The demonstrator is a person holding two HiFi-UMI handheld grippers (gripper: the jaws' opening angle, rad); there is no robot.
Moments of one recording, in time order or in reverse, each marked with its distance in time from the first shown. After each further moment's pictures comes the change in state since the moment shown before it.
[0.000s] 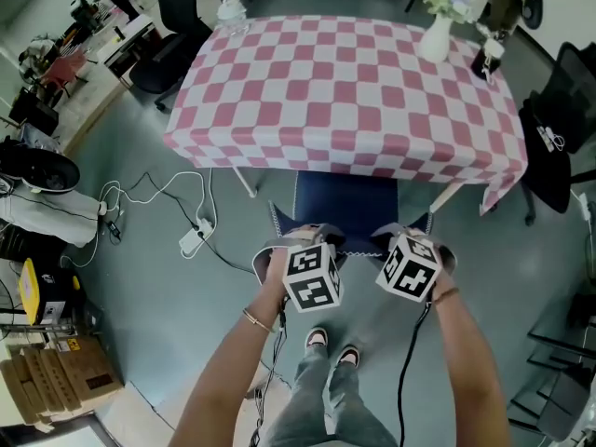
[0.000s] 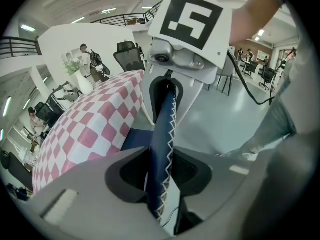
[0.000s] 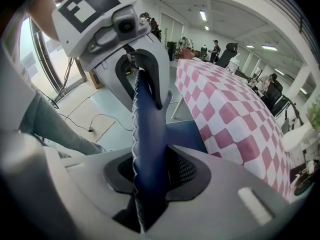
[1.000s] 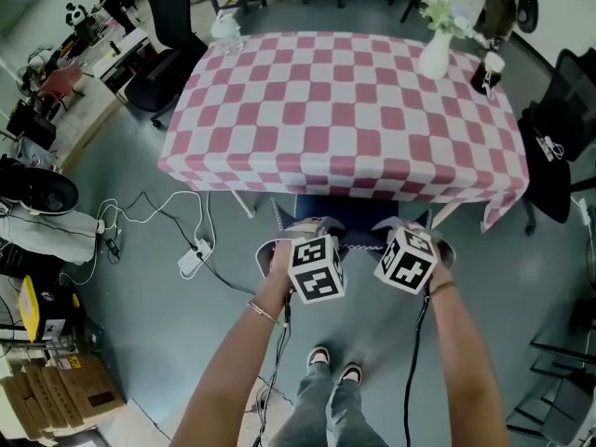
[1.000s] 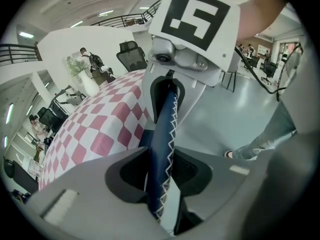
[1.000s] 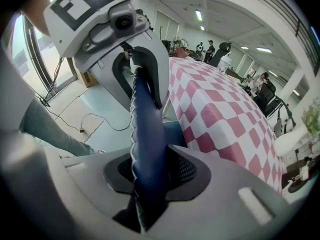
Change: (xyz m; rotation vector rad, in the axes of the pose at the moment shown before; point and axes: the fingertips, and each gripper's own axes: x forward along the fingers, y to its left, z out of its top) left arm 0.025 0.081 0.004 0.038 0.001 0.044; right arm 0.015 -0.081 0.013 0.023 0.017 -0.073
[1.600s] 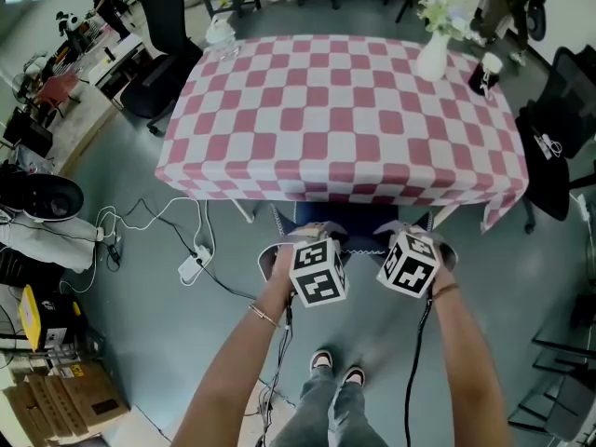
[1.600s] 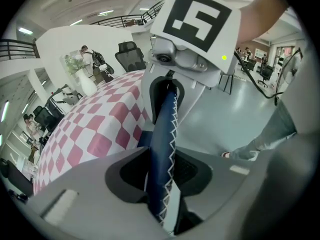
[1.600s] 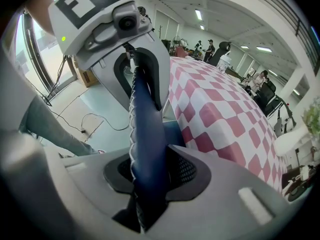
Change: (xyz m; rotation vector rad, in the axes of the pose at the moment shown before) left arm 0.004 0.004 0.001 -0.007 -0.015 -0.049; right arm 0.001 -0.007 0.000 0.001 0.006 0.002
